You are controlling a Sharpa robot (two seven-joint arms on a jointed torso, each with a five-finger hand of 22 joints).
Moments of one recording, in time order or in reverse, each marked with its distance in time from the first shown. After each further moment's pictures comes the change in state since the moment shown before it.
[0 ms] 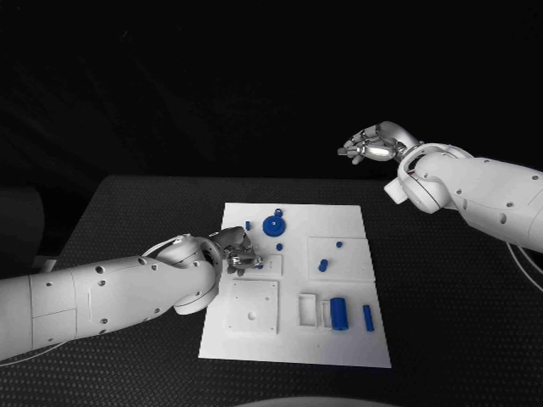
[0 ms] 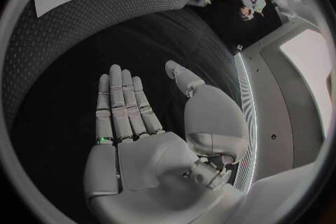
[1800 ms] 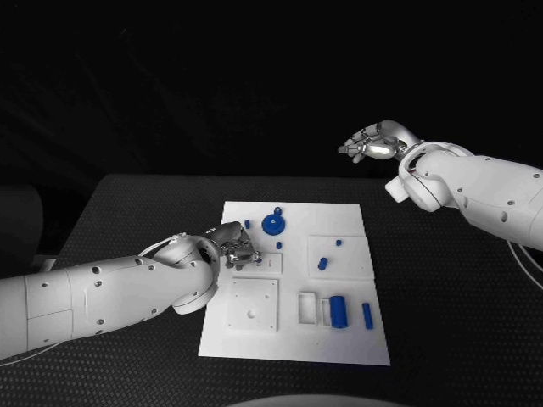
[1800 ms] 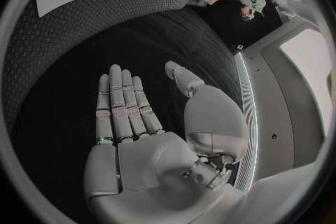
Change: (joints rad) left arm -0.002 -0.011 -0.001 0.009 -0.012 -0.062 0.011; left_hand -0.002 0.024 -0.018 -0.001 0.004 0.010 -0.004 0.008 -0.005 0.000 0.000 0.023 -0.001 -0.001 0.003 0.019 -0.004 -0.007 0.000 0.000 0.005 -0.001; right arm -0.001 -0.004 0.000 0.000 0.003 0.004 -0.001; right_hand -0.004 0.004 0.000 0.006 0.005 0.000 0.000 0.004 -0.002 0.000 0.000 0.000 0.000 0.000 0.000 0.000 0.002 0.000 0.000 0.000 -0.008 0.004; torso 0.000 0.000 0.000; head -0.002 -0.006
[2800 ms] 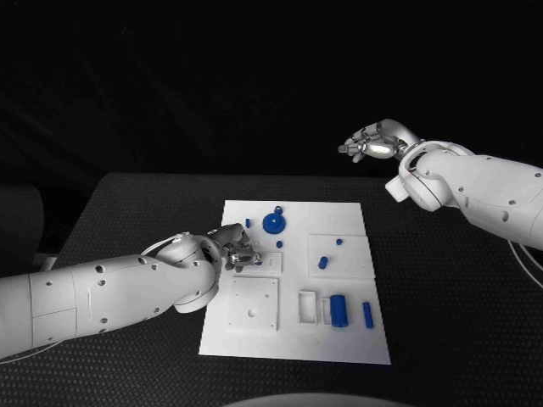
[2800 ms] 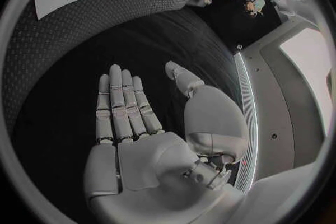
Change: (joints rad) left arm -0.003 0.010 0.001 -0.007 -0.015 0.041 -0.032; left_hand 0.004 0.001 -0.001 -0.007 0.017 0.000 0.000 0.003 -0.002 0.000 0.000 0.016 -0.002 0.008 -0.002 0.012 -0.006 0.000 0.000 0.000 0.008 0.000; right arm 0.000 -0.001 0.000 0.007 0.002 0.002 -0.001; right_hand -0.004 0.004 -0.003 0.003 0.000 0.000 0.000 0.000 -0.002 0.000 0.000 -0.004 0.000 0.000 0.000 -0.004 0.001 0.000 0.000 0.000 0.000 0.002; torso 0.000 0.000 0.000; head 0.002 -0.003
